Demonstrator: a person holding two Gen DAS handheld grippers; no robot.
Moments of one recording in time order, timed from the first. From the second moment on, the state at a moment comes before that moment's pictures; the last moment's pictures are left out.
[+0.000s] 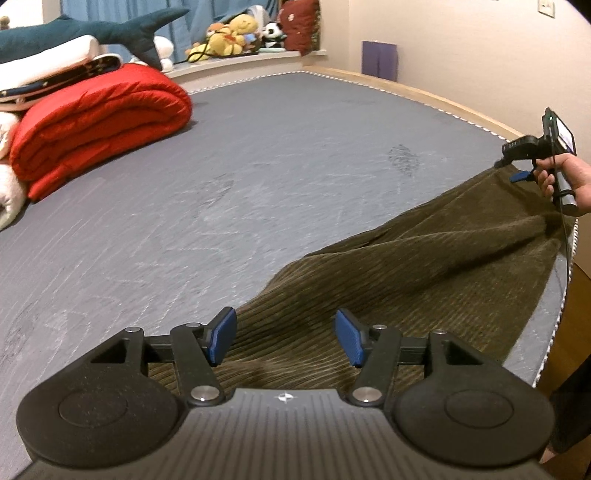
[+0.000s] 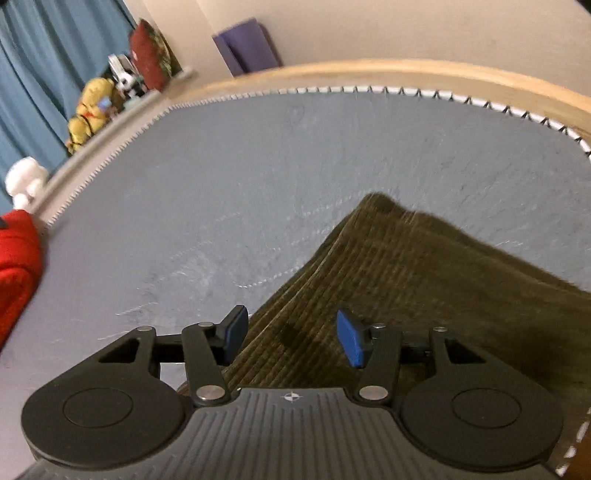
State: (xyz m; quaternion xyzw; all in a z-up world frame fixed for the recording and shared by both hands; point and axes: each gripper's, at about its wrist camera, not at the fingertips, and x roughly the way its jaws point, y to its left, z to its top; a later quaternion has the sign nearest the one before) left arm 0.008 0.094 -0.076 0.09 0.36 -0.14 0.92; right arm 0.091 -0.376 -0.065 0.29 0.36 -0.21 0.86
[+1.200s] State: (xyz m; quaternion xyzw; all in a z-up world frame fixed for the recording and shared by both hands) left arm 0.033 0.207 -0.134 0.08 0.45 -0.06 0.89; right arm 0.050 -0.453 -0.004 0.29 0.24 -0.29 0.88
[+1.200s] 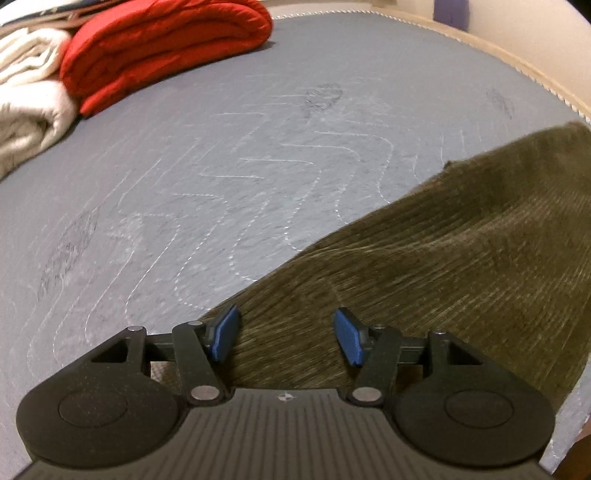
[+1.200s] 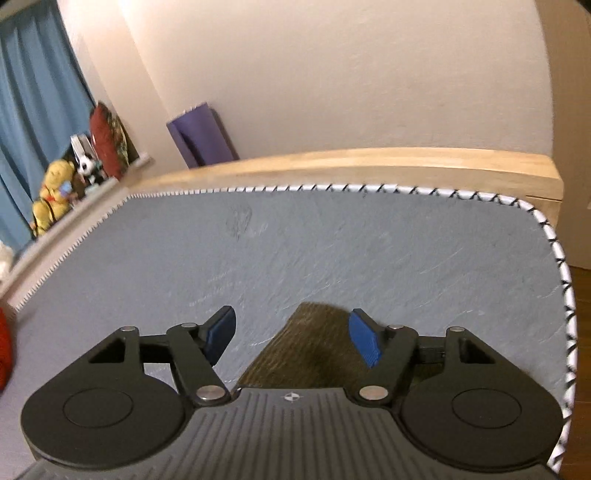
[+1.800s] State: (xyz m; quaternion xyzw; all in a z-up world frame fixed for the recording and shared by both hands) left arm -0.024 0.220 -0.069 -0.05 0.42 0.00 0.91; right arm -0.045 -0.514 -0.068 0.41 0.39 -0.27 0.78
